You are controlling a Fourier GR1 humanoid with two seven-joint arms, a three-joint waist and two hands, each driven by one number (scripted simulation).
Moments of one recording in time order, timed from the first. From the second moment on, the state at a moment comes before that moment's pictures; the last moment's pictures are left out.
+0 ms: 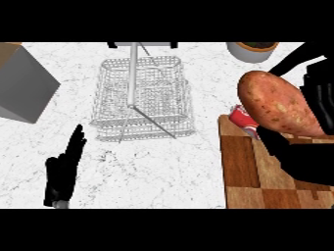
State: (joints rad) left arm 0.07 0.13 -0.10 -1.42 -0.02 0.22 0.03; right arm -0.72 -0.16 -0.04 -2.18 0.48 0.63 0.85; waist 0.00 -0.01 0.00
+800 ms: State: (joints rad) left arm 0.07 0.11 -0.11 -1.42 -0.05 0.22 0.03; right arm -1.06 -0.08 0.03 -1.62 0.64 0.44 0.78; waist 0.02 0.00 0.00
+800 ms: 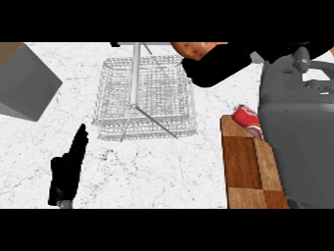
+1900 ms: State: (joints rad) left arm 0.07 0.11 -0.10 -1.43 -0.06 0.19 0.03; right arm -1.08 -0.01 0.18 -1.07 0.53 -0.02 0.60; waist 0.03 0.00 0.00
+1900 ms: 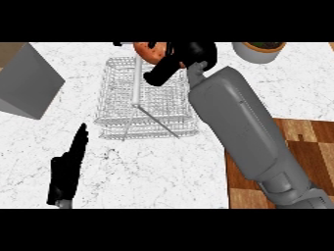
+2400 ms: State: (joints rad) left arm 0.08 0.10 -0.10 -1.43 -0.06 0.19 0.02; right arm -1.04 -0.02 0.17 -1.04 0.21 -0.26 0.47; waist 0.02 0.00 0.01
